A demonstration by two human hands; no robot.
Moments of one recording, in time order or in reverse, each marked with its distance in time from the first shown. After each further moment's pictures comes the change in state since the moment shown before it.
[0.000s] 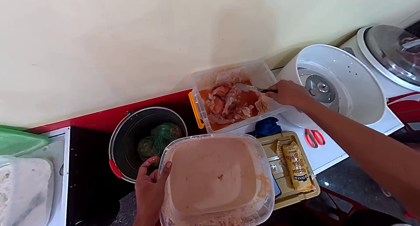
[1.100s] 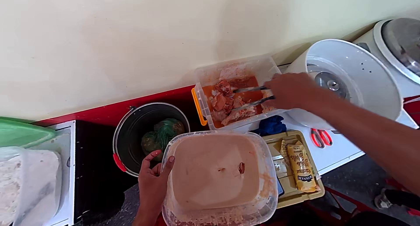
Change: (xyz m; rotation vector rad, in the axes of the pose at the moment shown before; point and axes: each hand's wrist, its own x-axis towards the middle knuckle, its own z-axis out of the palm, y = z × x) left_hand 0.006 0.003 0.001 0.007 -0.013 0.015; right_hand -0.053 -0.081 -0.046 -0.393 -0.036 -0.223
